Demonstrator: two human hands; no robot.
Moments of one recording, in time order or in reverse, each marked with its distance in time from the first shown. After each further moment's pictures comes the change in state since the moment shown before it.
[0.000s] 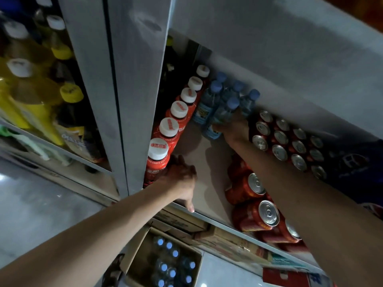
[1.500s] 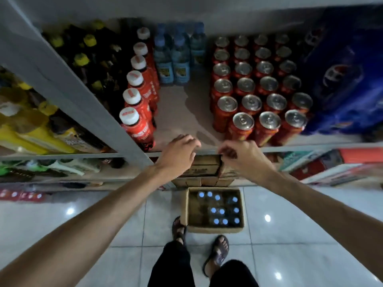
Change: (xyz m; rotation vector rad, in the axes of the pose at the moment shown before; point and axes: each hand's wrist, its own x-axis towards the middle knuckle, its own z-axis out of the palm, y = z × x) left_hand -0.074 0.031 0.040 0.140 0.295 0.306; right_hand -0.280 0.059 -0.083 0.189 -0.284 -0.013
